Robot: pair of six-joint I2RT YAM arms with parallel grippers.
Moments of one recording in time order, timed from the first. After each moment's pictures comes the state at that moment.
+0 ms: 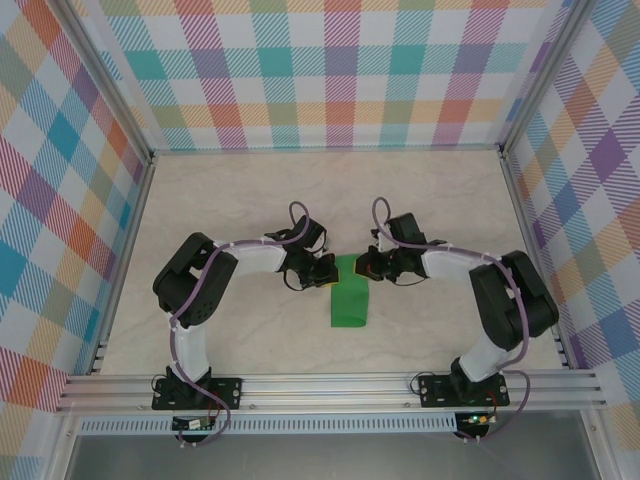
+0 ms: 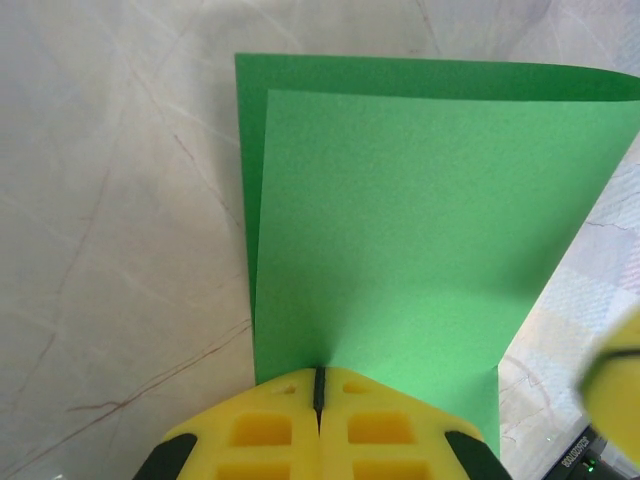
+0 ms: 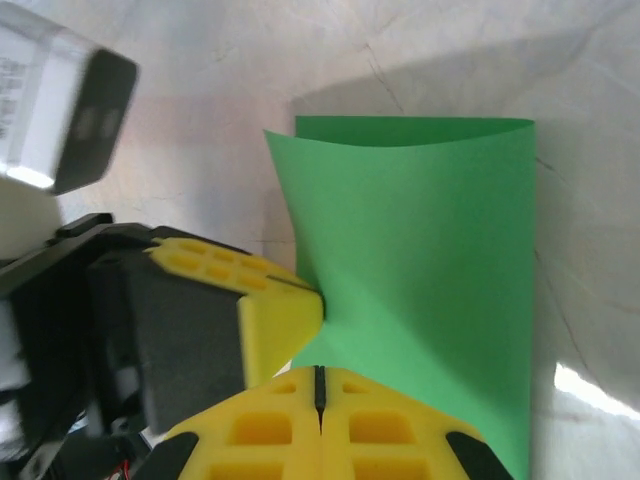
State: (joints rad) left arm -0.65 1.93 1.10 -0.28 0.46 -0.78; right arm 0.43 1.66 0.80 -0.13 -0.63 0.66
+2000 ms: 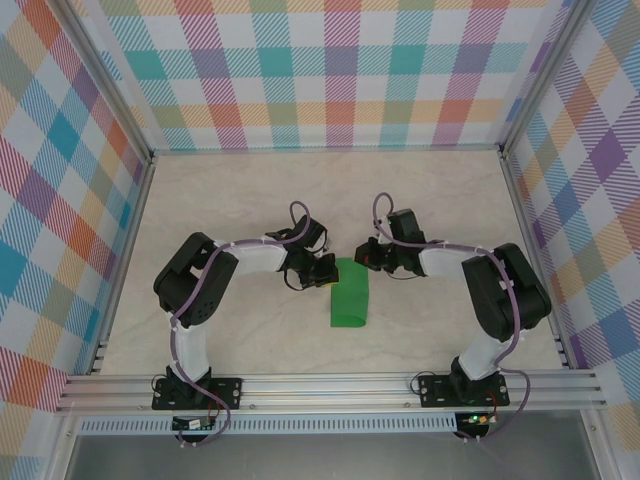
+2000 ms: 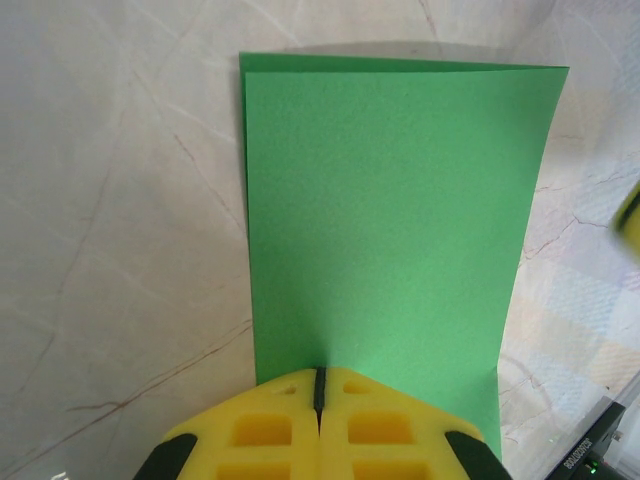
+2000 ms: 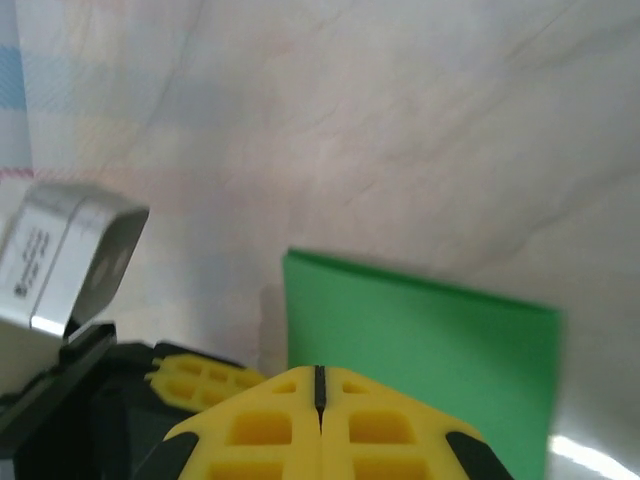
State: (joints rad) left arm -0.65 1.94 1.10 -0.29 0.45 -0.78; right arm 0.42 1.70 0.80 0.04 -0.54 0.72
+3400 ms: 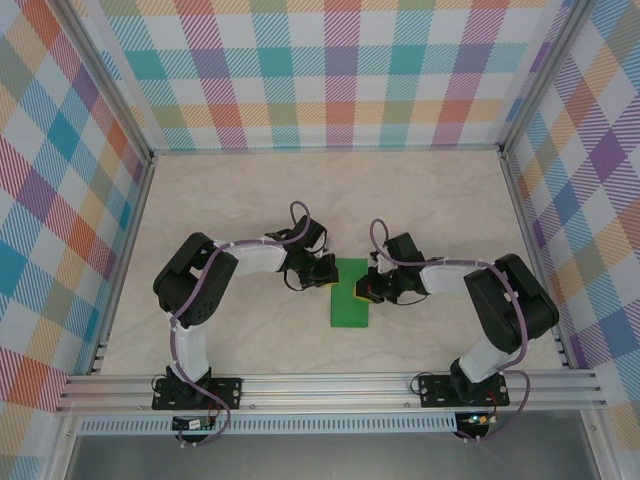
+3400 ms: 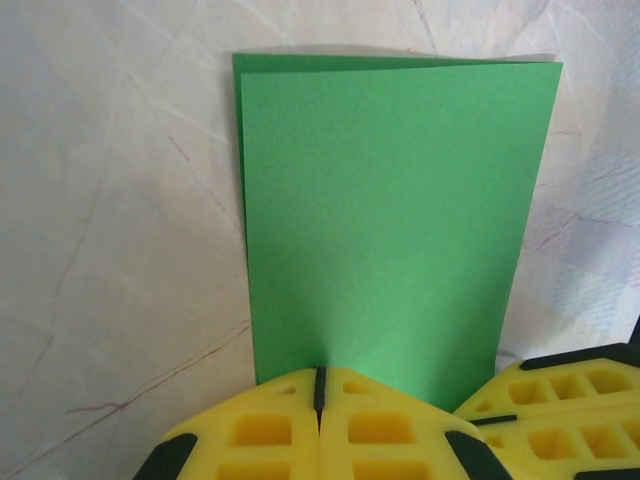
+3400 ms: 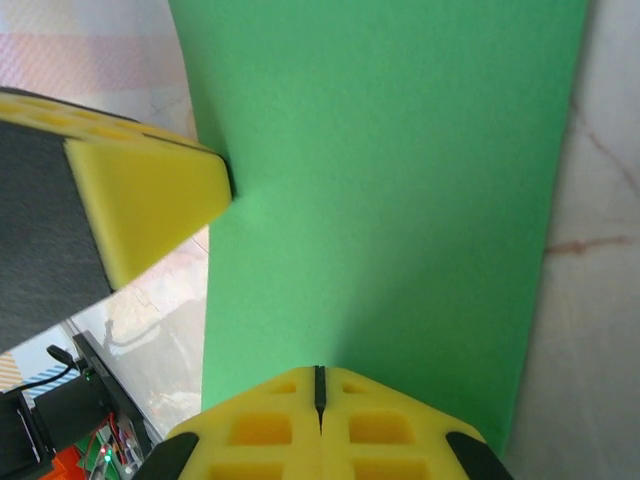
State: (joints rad) left arm -0.65 1.94 1.10 -0.28 0.45 -0.76; right arm 0.49 1.62 0.63 -0.09 -0.65 0.72
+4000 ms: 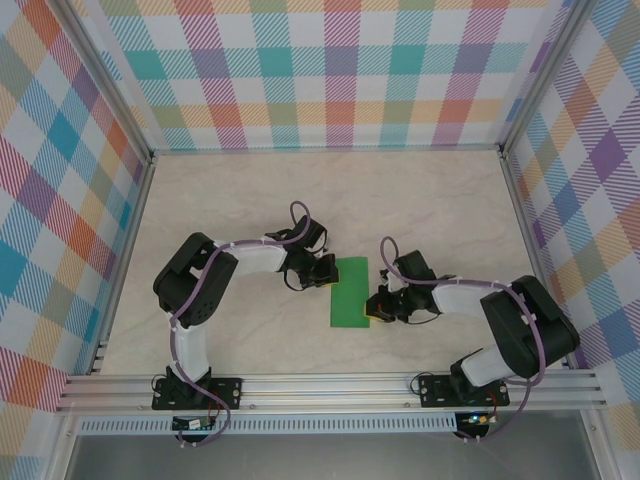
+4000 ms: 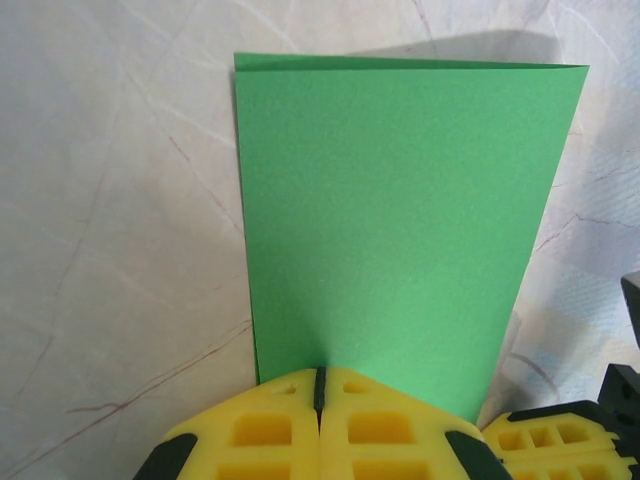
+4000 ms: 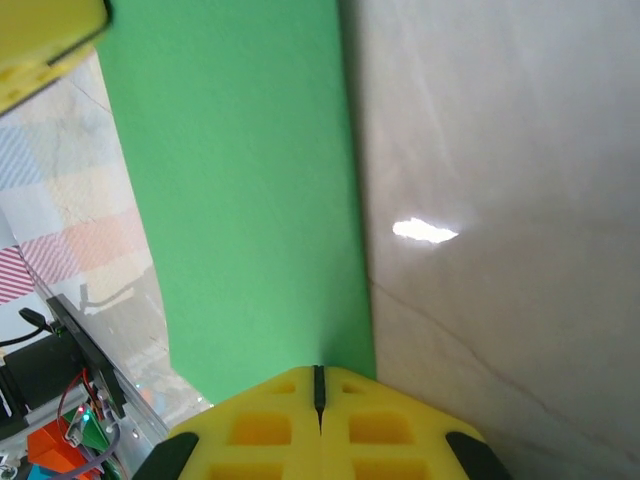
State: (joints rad) left arm -0.66 1.94 1.10 -0.29 0.45 -0.76; right arm 0.49 1.45 0.46 -0.13 -0.65 0.72
